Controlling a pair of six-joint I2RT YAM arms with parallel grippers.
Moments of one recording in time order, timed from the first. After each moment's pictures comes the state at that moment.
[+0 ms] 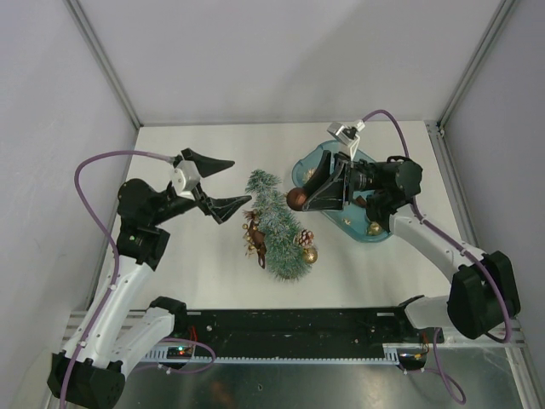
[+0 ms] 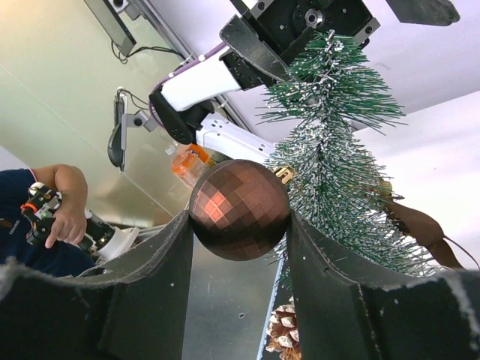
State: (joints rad) left arm -0.26 0.82 0.82 0.23 0.88 0.00; right arm 0.46 1.33 0.96 1.11 -1.27 1.29
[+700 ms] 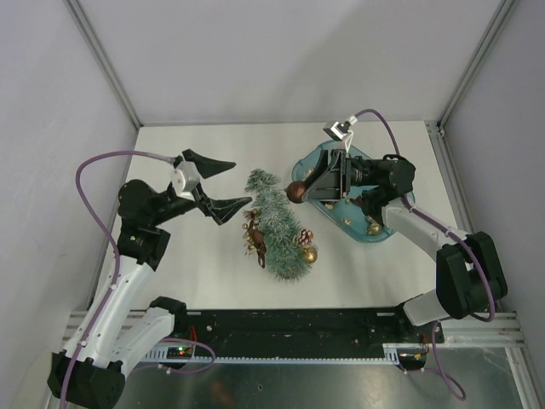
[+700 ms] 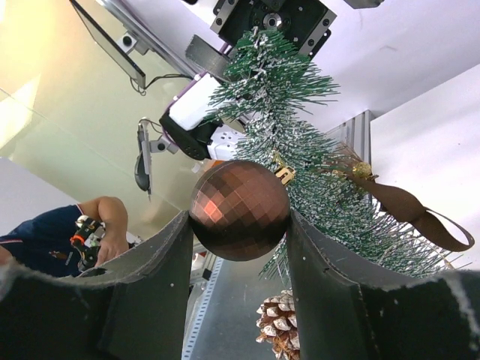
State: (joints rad) left arm -0.26 0.82 0.81 0.25 0.89 -0.02; right arm 0.41 1.46 0.95 1.29 -1.26 1.54
